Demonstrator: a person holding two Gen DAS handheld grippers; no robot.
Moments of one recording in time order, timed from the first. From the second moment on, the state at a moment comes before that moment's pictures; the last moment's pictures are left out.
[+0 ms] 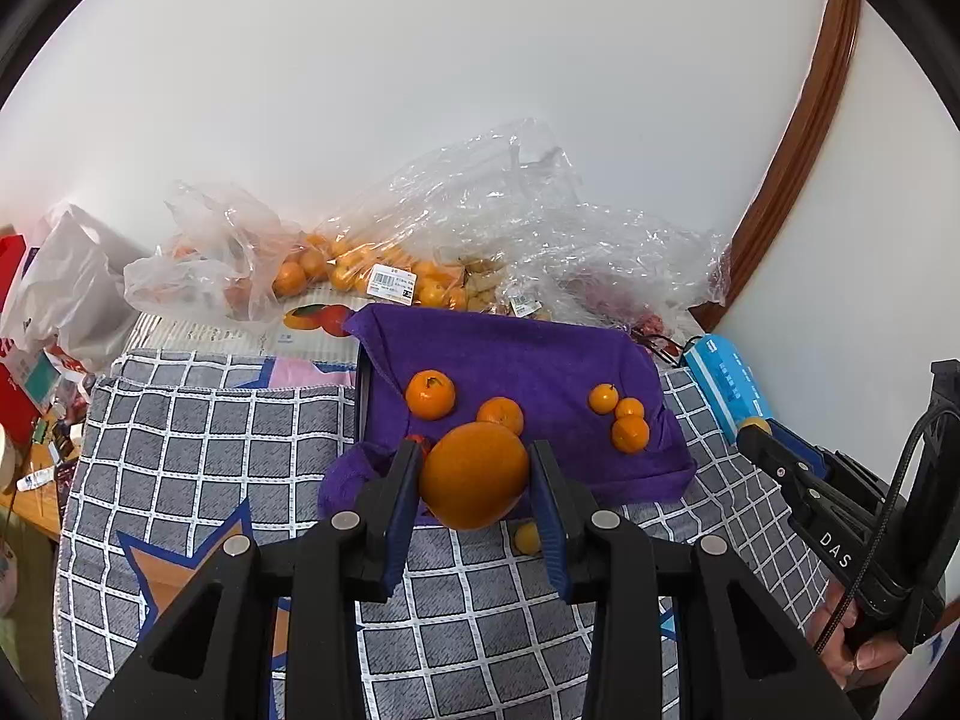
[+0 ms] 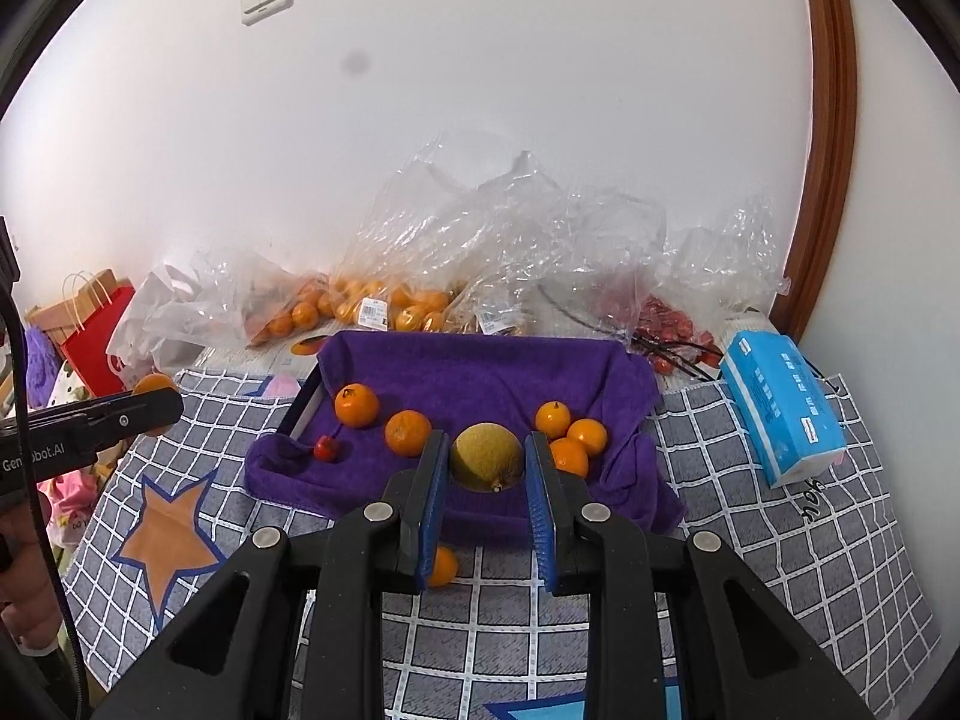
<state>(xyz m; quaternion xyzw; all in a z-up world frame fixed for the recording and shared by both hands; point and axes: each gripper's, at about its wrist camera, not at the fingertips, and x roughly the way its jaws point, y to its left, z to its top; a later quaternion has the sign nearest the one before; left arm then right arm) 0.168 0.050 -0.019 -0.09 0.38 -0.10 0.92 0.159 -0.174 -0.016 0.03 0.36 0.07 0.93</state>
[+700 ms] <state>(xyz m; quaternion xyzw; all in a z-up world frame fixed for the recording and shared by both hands) 0.199 0.054 -0.035 -0.09 0.40 -0.09 0.91 0.190 -0.178 -0.029 0.03 0.37 0.06 0.93</state>
